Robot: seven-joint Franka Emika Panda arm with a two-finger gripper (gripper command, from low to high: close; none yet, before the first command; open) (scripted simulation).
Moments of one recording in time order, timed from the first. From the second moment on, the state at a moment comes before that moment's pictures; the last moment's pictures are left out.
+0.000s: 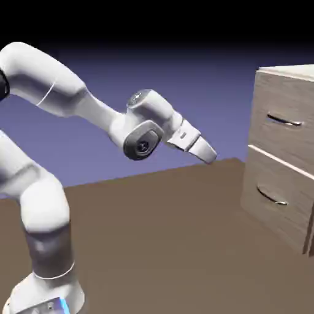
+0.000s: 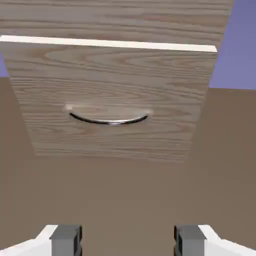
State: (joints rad) arm -0.02 -0.59 0.02 -2.79 0.05 3.03 0.69
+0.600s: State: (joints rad) arm -0.55 -0.90 0.39 -2.54 0.84 2.87 -0.04
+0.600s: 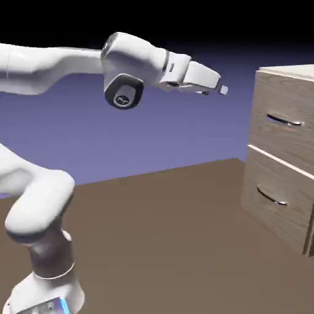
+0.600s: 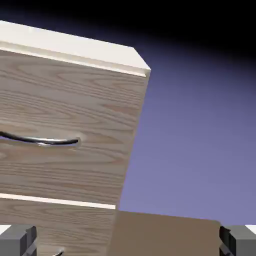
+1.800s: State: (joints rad) arm -1.60 -1.53 1.13 -2.03 2.40 2.56 -1.51
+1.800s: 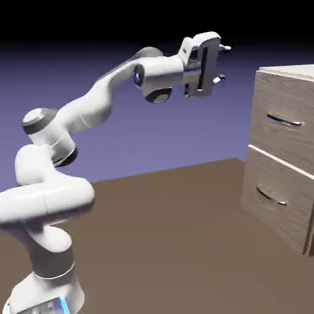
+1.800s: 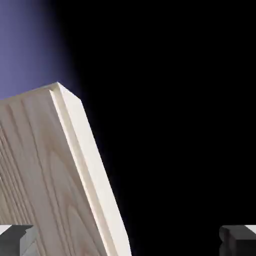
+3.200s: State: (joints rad) arm -1.43 -1.74 1.32 -2.47 2.75 2.34 -1.94
